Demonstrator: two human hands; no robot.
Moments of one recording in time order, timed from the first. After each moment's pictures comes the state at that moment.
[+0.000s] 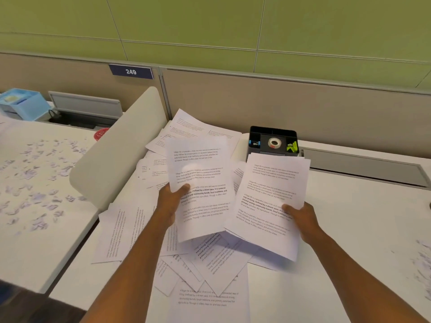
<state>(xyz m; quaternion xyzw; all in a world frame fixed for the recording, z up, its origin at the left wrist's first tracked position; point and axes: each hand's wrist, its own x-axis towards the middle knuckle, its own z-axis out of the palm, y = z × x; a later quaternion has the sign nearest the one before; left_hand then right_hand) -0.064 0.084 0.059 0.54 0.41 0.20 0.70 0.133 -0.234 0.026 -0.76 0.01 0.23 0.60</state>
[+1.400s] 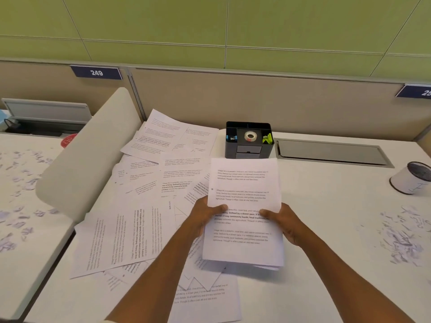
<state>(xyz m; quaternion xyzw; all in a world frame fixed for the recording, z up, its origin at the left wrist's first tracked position) -0.019 -0.026 0.041 0.61 0.28 -0.02 0.74 0.092 -0.260 0.042 -0.68 -0.06 0.36 0.64</state>
